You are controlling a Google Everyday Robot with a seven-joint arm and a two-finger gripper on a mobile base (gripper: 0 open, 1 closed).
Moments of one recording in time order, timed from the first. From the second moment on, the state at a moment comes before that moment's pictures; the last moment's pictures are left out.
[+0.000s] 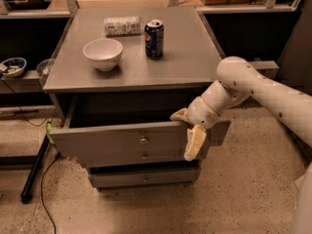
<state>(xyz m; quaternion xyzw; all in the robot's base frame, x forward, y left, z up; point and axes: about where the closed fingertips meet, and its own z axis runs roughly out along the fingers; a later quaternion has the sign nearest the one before) 0.537 -0.074 0.686 -0.67 0.64 0.34 0.15</state>
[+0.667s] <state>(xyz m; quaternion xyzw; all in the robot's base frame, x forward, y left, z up) 0.460 -0.091 0.723 -0.69 0.59 0.39 0.15</state>
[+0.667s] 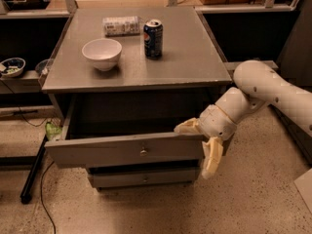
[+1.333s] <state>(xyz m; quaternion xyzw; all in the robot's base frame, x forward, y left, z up) 0.471 -0.091 0.729 -0.69 0.63 0.32 0.16</state>
